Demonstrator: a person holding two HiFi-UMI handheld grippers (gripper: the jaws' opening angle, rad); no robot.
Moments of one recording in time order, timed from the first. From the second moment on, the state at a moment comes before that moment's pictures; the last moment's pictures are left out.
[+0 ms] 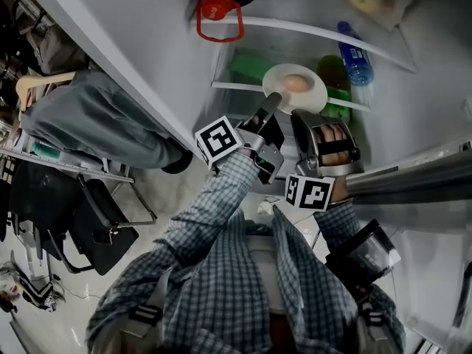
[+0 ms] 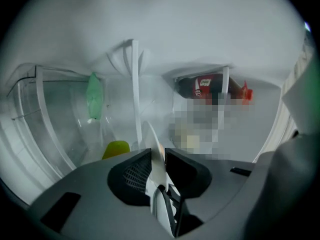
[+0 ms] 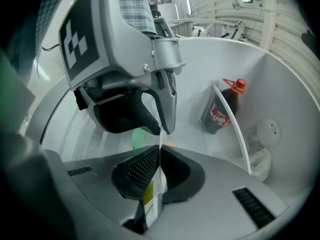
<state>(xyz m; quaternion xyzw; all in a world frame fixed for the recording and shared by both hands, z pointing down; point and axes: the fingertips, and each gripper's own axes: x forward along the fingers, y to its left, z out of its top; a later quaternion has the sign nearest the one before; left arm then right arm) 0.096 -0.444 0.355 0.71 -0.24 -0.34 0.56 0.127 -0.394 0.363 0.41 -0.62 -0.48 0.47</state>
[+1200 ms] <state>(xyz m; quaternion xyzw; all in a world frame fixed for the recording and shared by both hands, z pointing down) 0.088 -0.448 0.358 0.67 -0.23 -0.39 0.59 0.187 -0.380 0.352 0.47 -0.82 0.30 -0.15</state>
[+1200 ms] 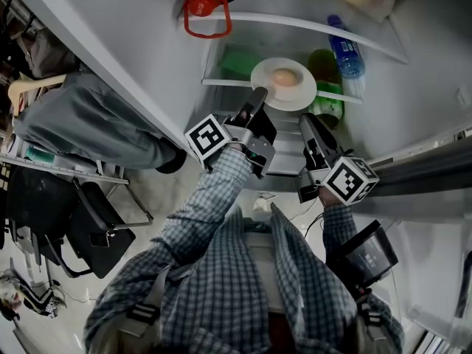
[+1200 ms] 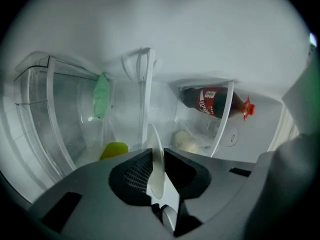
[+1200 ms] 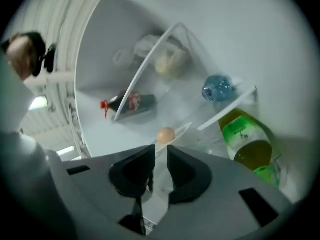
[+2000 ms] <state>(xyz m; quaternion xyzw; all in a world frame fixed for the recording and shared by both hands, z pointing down) 0.085 -0.447 0.360 0.67 -0.23 -0.39 0.59 0.211 -0.425 0.358 0.41 -0.73 0.46 -0.30</state>
